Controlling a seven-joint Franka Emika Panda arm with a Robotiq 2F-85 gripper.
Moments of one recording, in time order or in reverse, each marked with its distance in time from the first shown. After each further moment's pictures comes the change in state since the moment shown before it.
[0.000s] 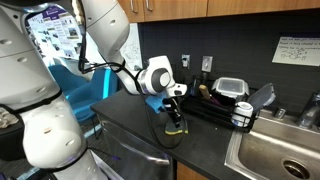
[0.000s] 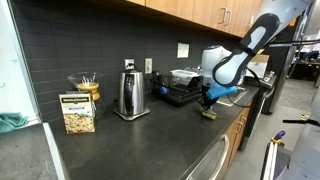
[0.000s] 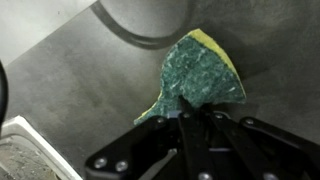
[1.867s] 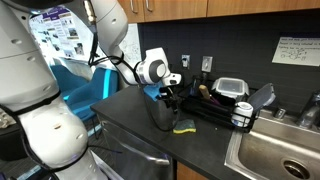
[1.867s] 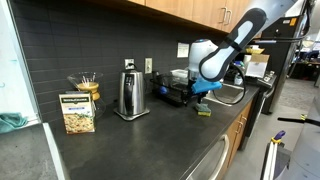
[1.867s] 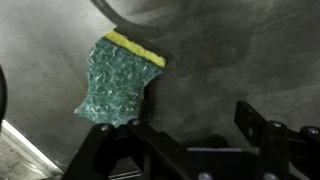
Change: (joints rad) arm 0.163 0.045 -0.021 0.112 0.104 0.001 0.031
